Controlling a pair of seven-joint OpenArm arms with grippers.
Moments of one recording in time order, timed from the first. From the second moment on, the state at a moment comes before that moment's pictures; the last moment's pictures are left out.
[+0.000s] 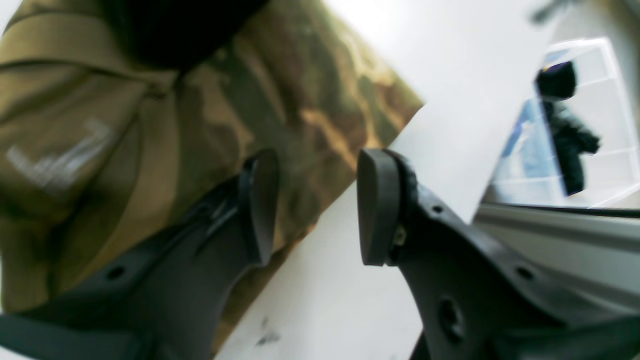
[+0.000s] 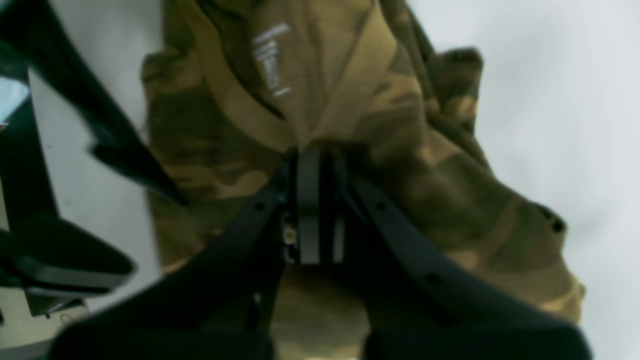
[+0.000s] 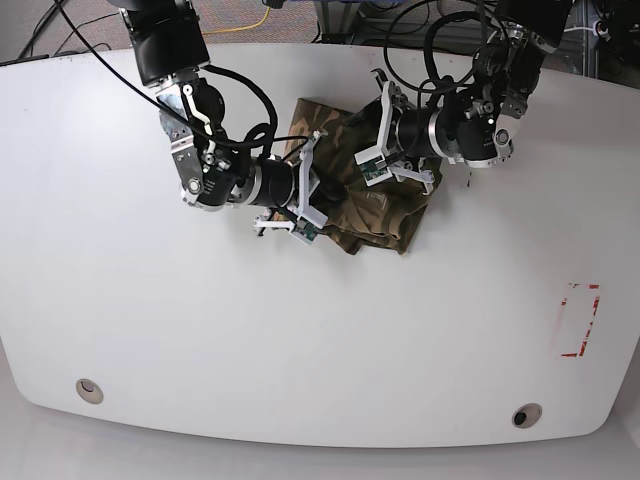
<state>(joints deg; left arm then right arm) 4.3 -18.4 20.1 108.3 -31.6 -39.0 64.2 6.3 11.1 -17.5 88.8 29.4 38.4 -52.4</state>
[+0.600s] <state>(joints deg) 4.3 -17.8 20.2 100.2 -29.6 -39.2 64.0 12.5 11.5 -21.0 83.2 29.0 38.0 -43.6</state>
